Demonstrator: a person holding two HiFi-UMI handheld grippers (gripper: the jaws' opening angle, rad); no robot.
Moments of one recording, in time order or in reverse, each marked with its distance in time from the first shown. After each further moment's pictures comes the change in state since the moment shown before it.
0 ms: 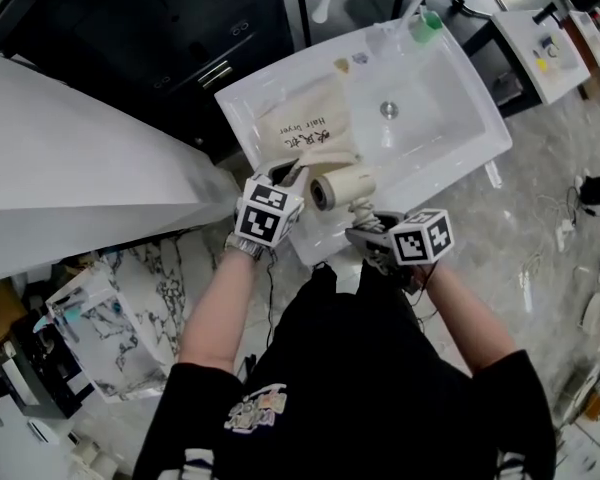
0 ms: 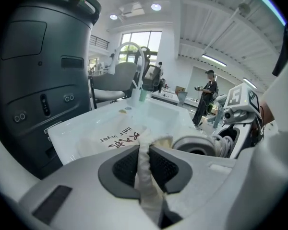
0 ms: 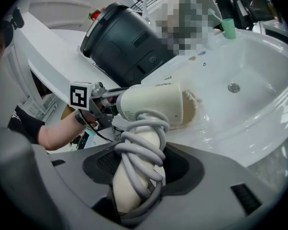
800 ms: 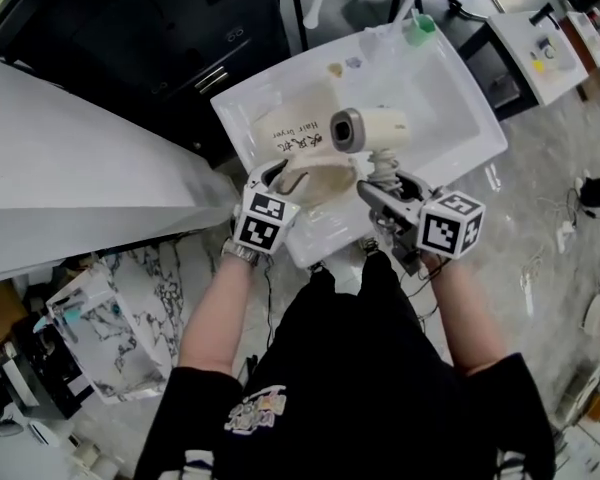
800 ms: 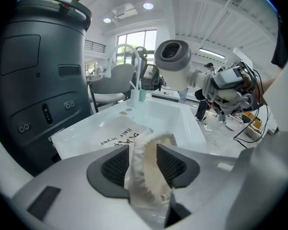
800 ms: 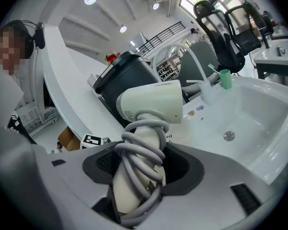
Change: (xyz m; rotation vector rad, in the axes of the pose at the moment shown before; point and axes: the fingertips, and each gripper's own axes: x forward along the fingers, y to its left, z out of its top) left arm 0.000 -0.006 0.000 0.071 0.004 0.053; right arm -0.082 0.021 0.124 -0.082 -0.458 -0.001
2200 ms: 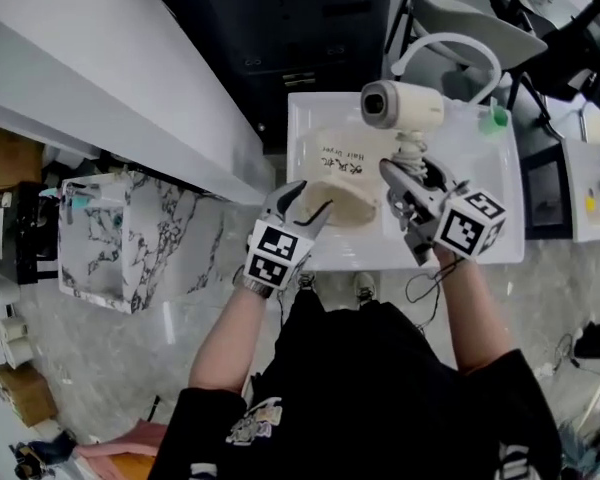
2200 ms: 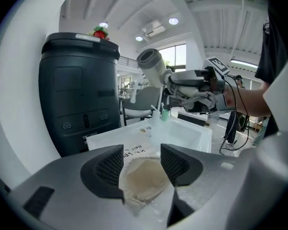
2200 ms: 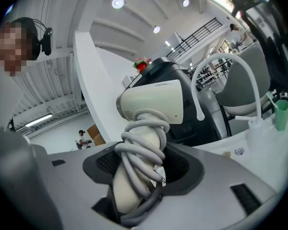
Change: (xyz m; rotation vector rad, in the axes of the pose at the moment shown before) left arm -0.077 -0.031 0.043 -0.214 -0.185 0.373; right arm 0.035 0.039 0.118 -0.247 -0.003 0.383
